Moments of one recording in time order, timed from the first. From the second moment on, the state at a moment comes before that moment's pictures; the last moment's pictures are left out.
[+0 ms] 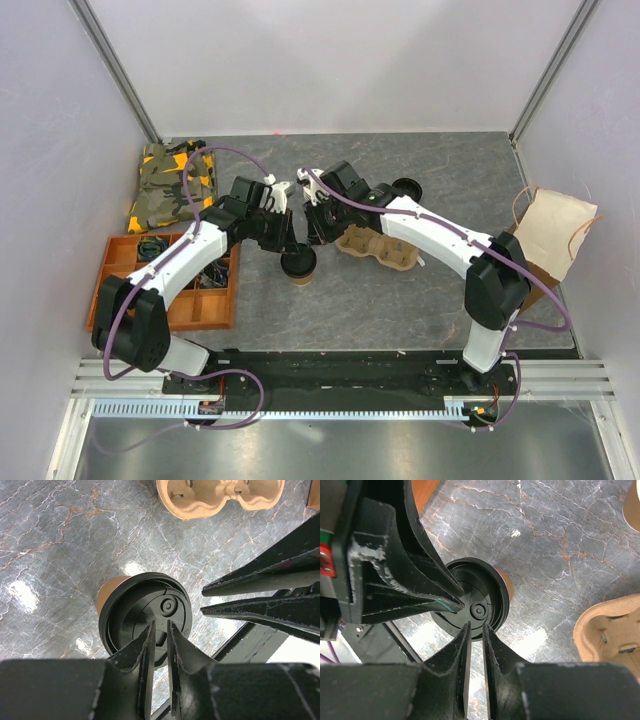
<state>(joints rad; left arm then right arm) -0.40 1.43 1.04 -0.52 0.47 -0.17 0.76 1.80 1.54 -0.57 -0.30 0.20</state>
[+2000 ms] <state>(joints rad) -0.45 1.49 1.10 -0.51 0.32 -0.09 0.73 1.77 1.30 -0.40 -0.40 0.48</state>
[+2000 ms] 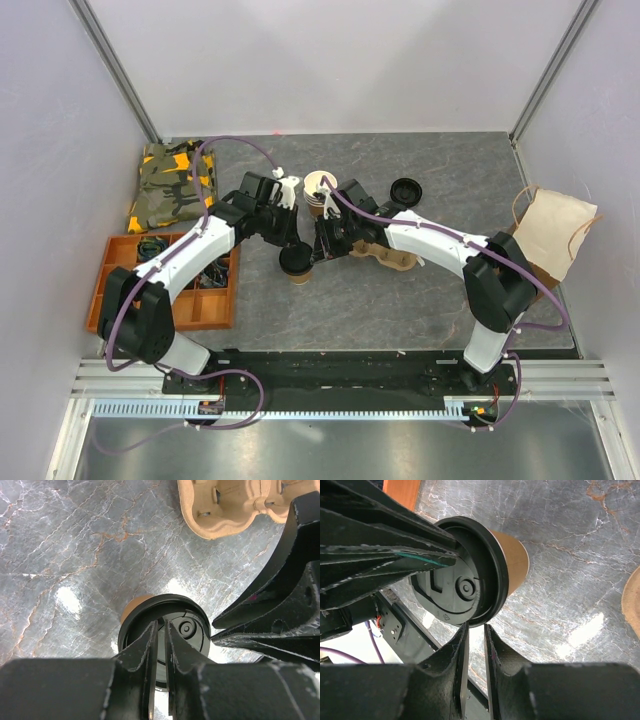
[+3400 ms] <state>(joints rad) -0.38 1.10 1.15 -0.66 0.67 -0.07 0.32 1.63 1.50 -0.87 -0.27 -0.19</state>
